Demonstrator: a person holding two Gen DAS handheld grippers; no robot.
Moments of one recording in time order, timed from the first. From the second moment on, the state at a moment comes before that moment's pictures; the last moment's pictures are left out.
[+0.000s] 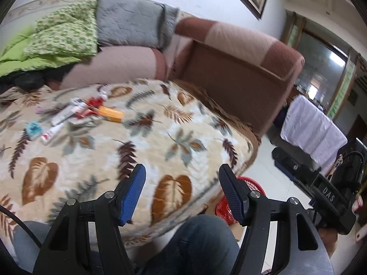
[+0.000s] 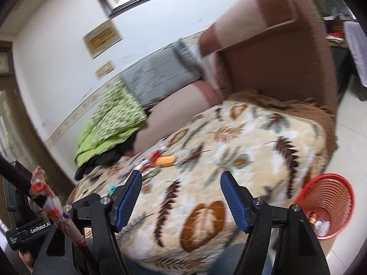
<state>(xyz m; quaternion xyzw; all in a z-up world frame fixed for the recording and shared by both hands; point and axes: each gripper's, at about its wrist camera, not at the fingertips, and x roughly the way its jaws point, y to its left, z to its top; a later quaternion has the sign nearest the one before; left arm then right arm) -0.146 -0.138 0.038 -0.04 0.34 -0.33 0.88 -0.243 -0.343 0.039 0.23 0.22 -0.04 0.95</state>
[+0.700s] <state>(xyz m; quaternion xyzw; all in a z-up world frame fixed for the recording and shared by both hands) -0.094 -0.013 0.045 -0.11 0.32 -0.20 0.92 -0.083 -0.272 0.010 0.16 0.33 0.13 0.92</state>
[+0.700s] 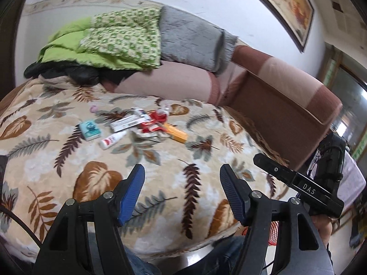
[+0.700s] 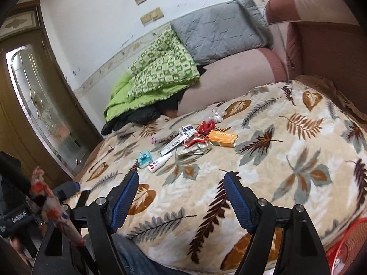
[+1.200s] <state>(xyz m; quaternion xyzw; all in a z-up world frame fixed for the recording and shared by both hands) 0.031 0.017 0.007 -0.07 0.39 -0.16 0.90 0.058 -0.299 -0.073 0.20 0.38 0.20 0.88</state>
